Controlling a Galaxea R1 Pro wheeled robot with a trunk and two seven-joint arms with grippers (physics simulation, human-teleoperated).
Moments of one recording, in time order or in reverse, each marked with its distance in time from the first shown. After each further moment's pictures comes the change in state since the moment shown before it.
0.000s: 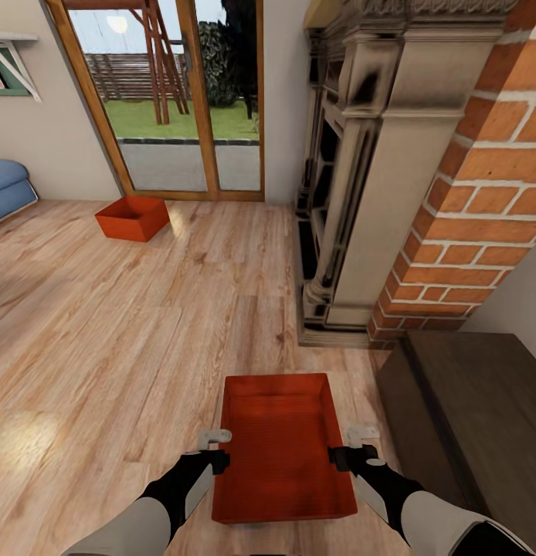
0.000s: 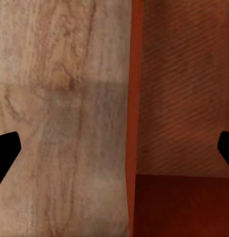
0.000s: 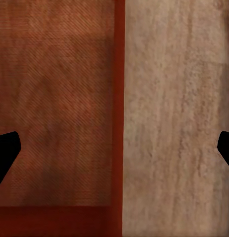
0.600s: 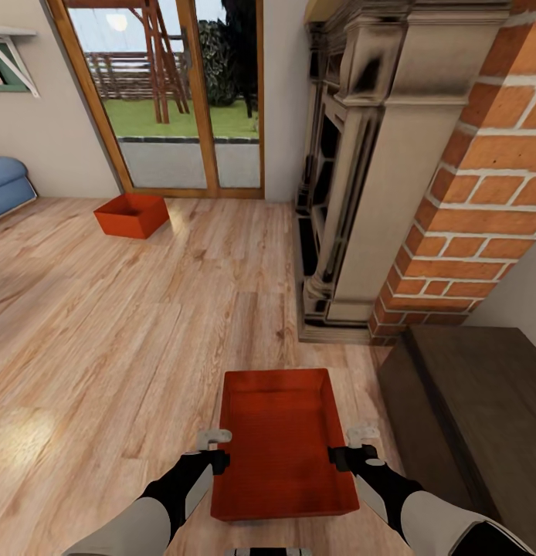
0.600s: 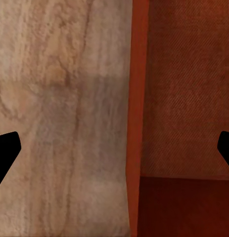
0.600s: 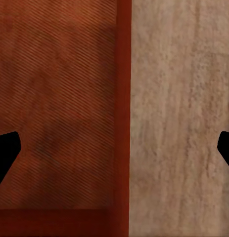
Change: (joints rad) left arm 0.000 0.000 0.000 0.002 0.001 -0.001 0.000; right arm 0.000 0.002 0.000 0.000 0.001 0.000 0.000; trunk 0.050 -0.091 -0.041
